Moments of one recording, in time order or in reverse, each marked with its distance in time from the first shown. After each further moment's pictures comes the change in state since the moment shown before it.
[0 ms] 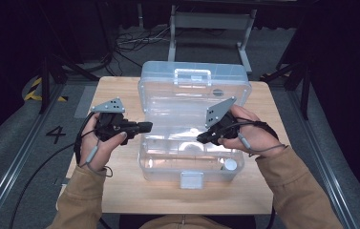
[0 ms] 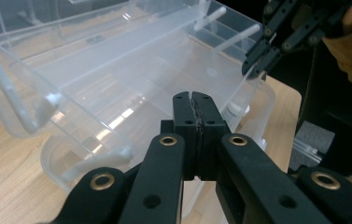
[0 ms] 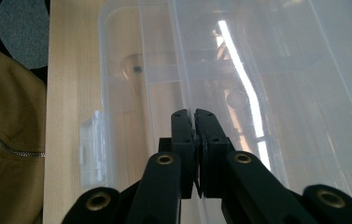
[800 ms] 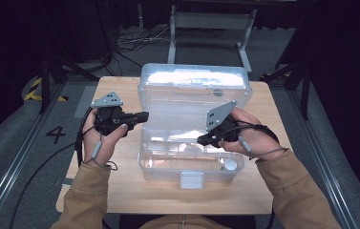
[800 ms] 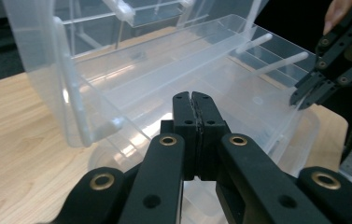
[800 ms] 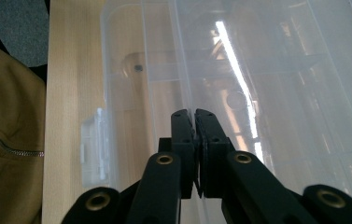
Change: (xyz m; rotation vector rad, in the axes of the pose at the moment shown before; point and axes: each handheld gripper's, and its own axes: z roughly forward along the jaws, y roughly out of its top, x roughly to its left) left arm 0.005 0.006 -0.001 -0.061 0.153 -0.027; right arm 0.006 -0.003 0.001 -0.007 -0.013 -0.009
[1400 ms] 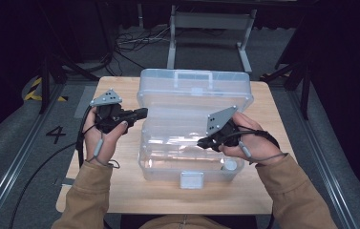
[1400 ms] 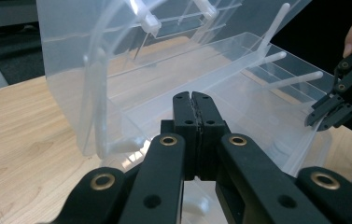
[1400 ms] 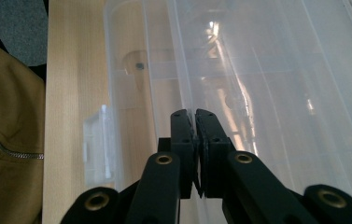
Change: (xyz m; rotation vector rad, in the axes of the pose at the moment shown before) left arm 0.004 0.002 0.003 -0.039 0.039 -0.021; right arm 0.010 -0.005 0.002 -0.002 -0.024 -0.005
